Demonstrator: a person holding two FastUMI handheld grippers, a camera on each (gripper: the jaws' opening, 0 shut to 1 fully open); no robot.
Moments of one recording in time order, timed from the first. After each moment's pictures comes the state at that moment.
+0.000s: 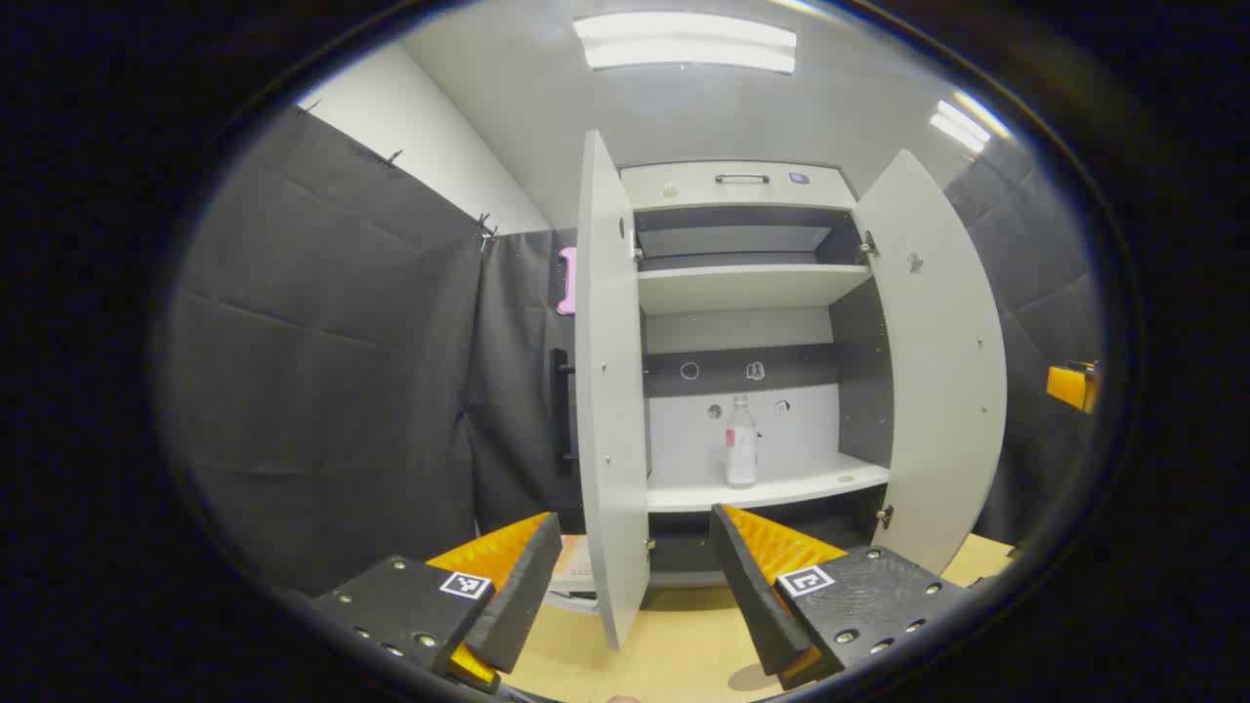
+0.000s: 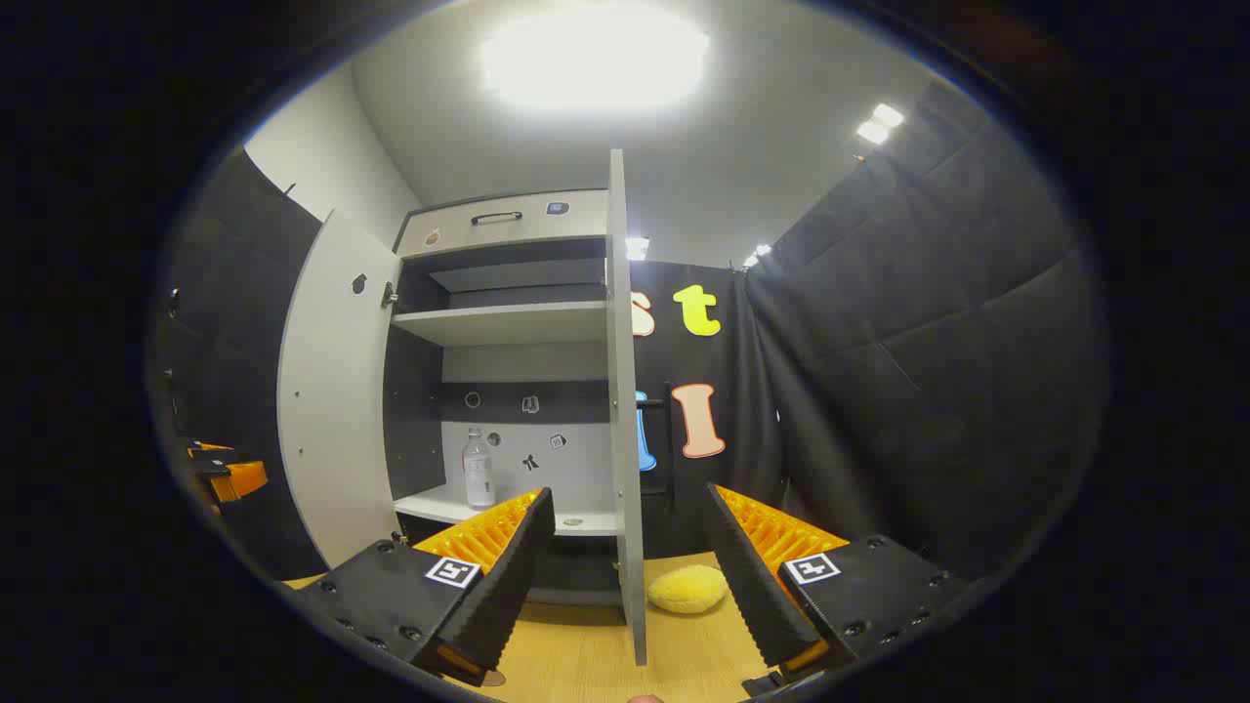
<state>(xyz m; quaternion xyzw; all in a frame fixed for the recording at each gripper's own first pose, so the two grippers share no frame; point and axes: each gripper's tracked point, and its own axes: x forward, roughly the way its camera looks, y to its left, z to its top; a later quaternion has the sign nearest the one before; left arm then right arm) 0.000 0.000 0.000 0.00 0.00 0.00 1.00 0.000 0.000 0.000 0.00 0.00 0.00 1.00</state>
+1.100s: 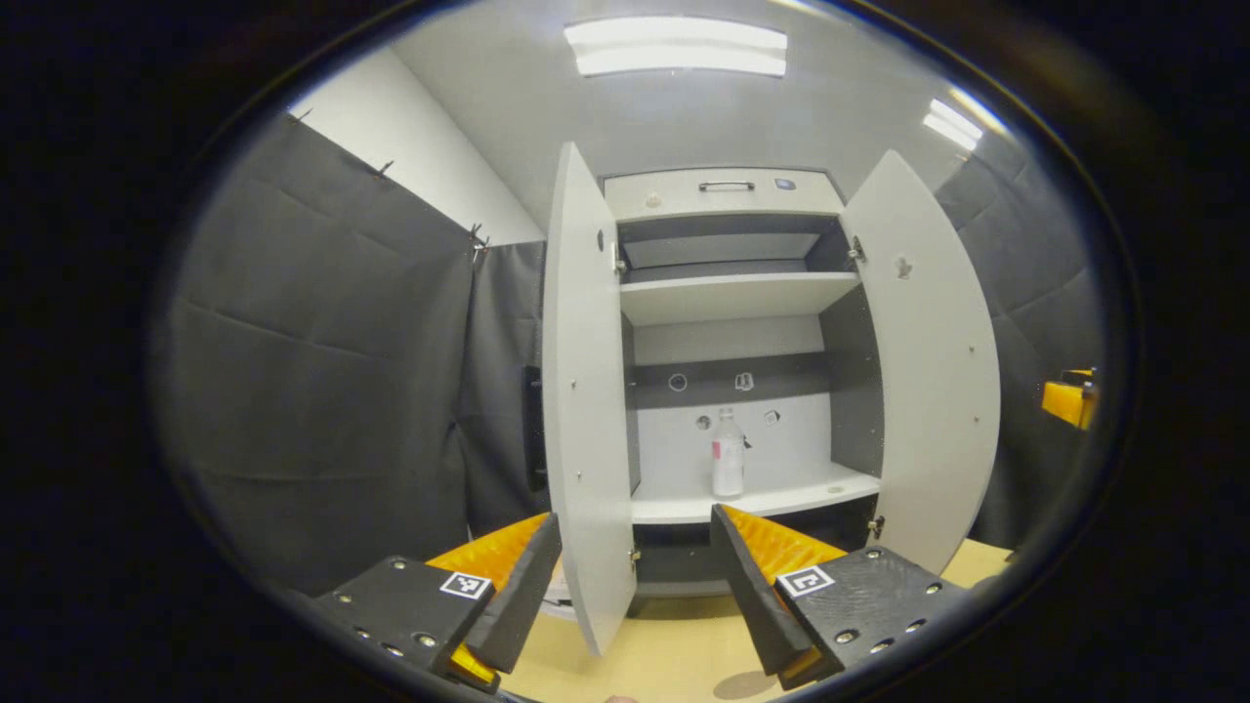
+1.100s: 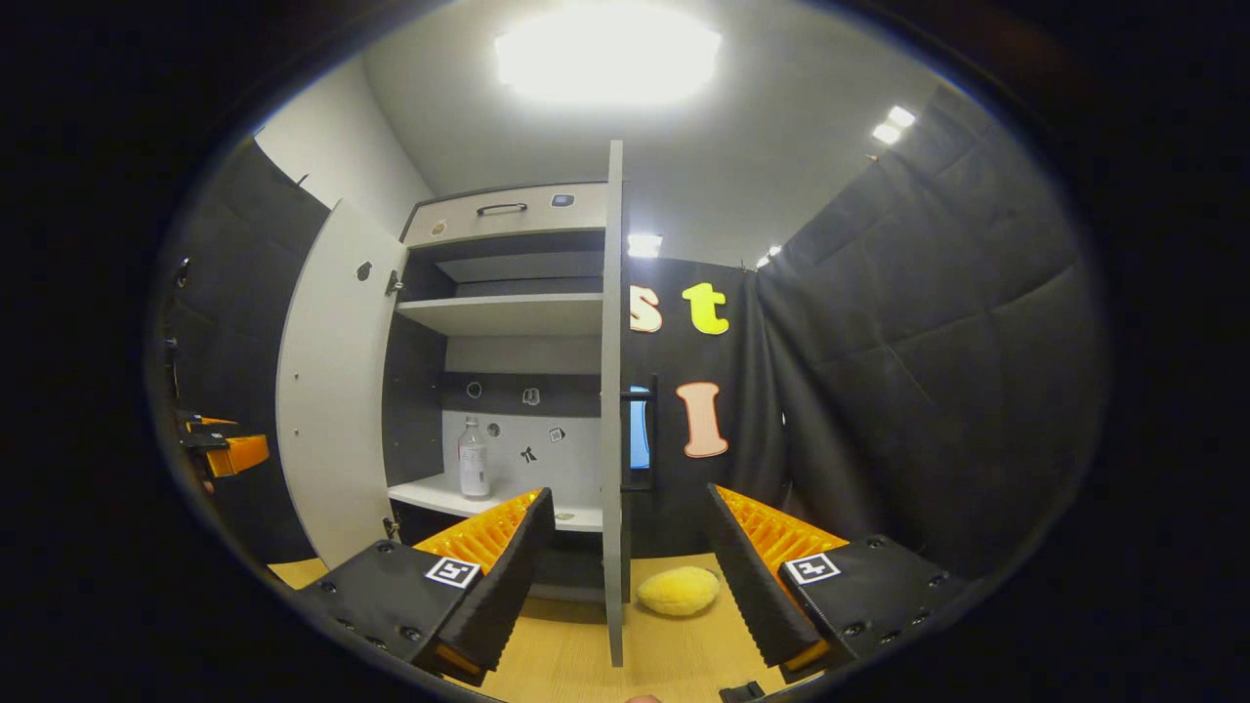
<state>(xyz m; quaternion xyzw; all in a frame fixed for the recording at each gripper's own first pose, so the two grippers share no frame) 0.007 -0.038 0.014 0.00 -0.01 -0.01 1.00 0.010 -0.024 -0.013 -0.02 0.01 0.02 1.00</state>
